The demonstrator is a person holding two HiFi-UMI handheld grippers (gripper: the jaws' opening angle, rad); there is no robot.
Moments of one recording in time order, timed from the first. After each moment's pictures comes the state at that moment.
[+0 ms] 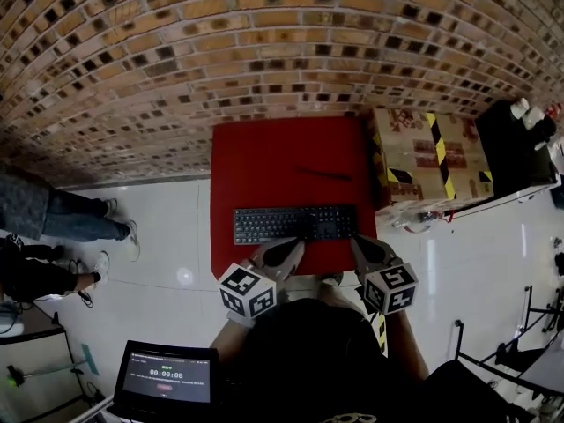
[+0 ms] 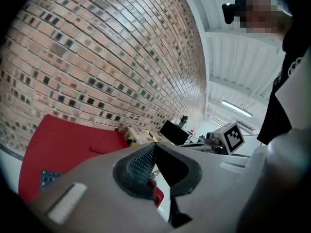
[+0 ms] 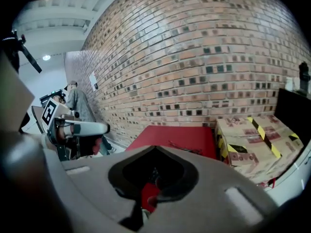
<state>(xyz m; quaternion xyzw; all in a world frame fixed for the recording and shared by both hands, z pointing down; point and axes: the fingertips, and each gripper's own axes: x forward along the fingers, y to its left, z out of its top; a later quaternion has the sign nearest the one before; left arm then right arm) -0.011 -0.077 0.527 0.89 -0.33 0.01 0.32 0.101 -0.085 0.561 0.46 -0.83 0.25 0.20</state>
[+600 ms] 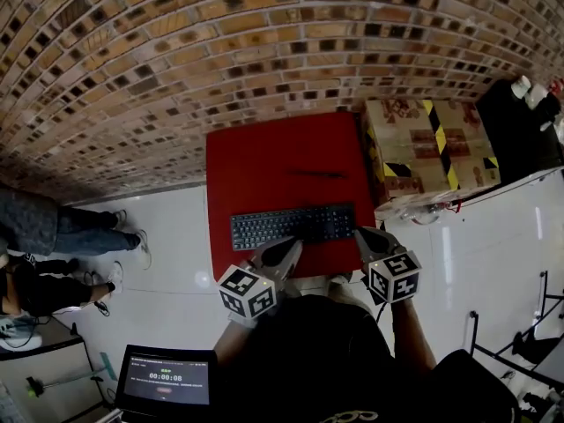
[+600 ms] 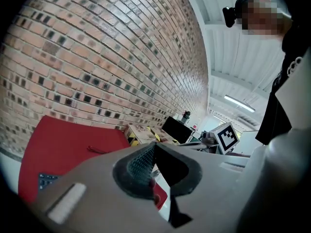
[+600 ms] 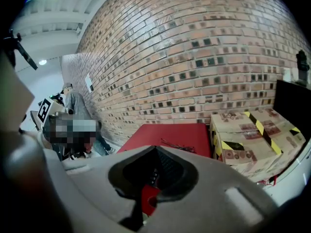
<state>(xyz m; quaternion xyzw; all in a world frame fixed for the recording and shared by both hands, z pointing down) 0.020 -0.094 0.540 0.89 -0.34 0.05 0.31 0.147 -0.107 0.590 0.46 -0.82 0.27 0.20</state>
